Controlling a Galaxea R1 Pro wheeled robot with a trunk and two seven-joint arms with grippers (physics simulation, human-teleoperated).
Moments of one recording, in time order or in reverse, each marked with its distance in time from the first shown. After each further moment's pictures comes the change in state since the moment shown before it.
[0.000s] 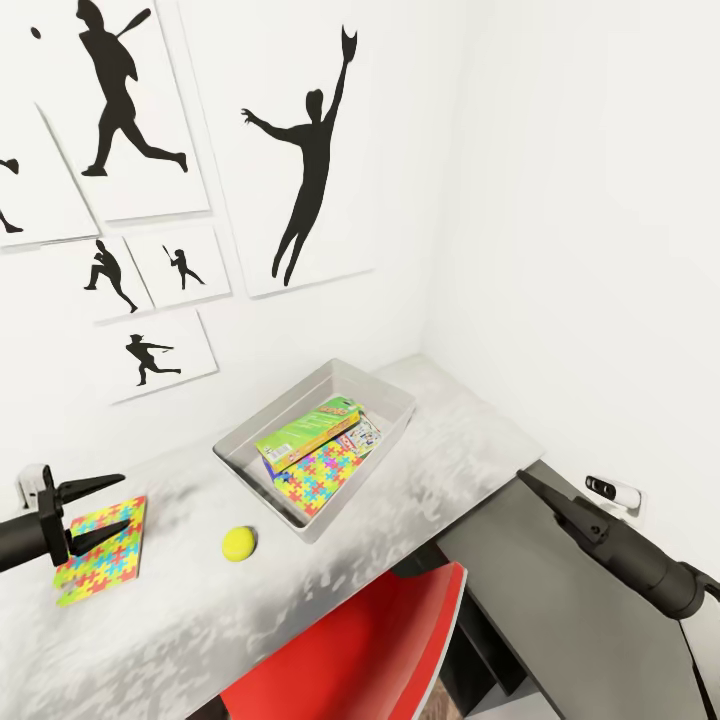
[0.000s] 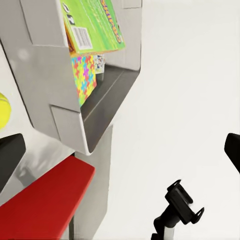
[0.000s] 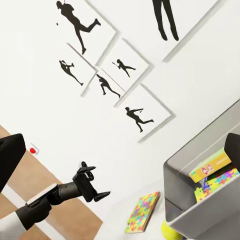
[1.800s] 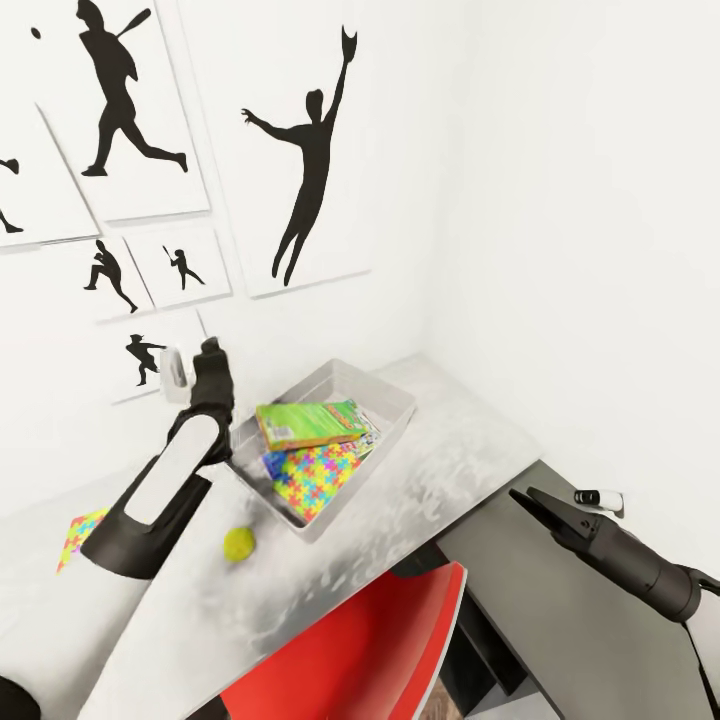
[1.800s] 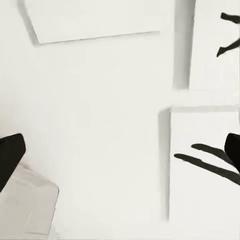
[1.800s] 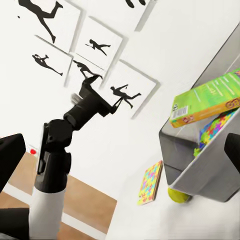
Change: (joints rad) left arm -0.608 -0.667 -0.494 -0.191 -0.524 -1.701 0.832; right arm 0.001 -0.012 -0.011 0.011 -0.003 0.228 -0.099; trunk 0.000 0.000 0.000
